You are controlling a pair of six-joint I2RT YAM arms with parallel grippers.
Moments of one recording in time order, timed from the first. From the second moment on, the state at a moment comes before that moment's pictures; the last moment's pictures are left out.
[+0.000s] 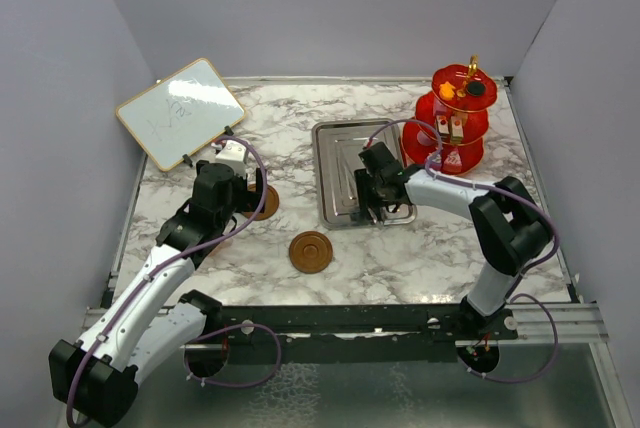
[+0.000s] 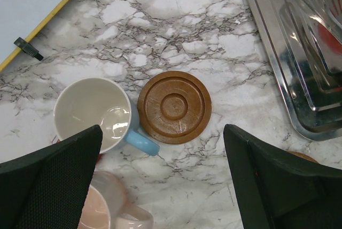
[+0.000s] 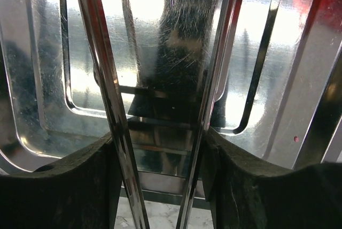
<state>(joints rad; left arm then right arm) -0.43 0.83 0.69 -0.37 -0.25 -0.12 0.63 1.75 1.03 -0.31 0.16 0.39</state>
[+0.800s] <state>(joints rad) -0.43 0.86 0.70 -0.31 -0.01 -0.15 0.63 1.50 1.04 -0.43 0.17 0.40</state>
